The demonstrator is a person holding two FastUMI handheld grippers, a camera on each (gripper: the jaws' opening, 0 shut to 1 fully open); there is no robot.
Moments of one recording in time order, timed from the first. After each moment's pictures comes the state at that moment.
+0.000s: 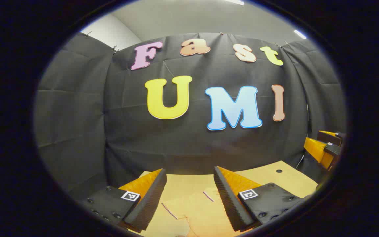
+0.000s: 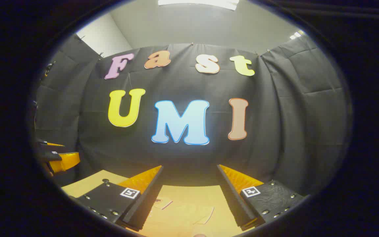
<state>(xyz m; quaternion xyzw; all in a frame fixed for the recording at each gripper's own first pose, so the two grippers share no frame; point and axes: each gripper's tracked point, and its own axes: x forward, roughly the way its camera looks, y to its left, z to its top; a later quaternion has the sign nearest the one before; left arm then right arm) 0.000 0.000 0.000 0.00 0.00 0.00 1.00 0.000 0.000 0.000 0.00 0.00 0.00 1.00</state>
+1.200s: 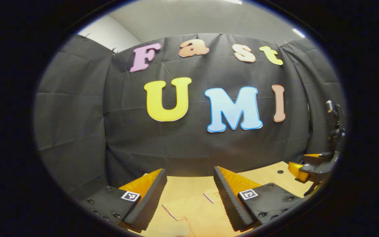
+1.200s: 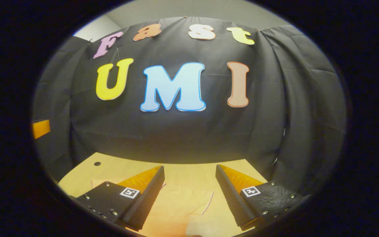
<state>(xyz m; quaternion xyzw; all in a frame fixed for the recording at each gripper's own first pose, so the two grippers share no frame) -0.001 -0.001 0.007 0.00 0.00 0.01 1.00 0.070 -0.039 -0.121 0.02 0.15 -0.01 0.99</state>
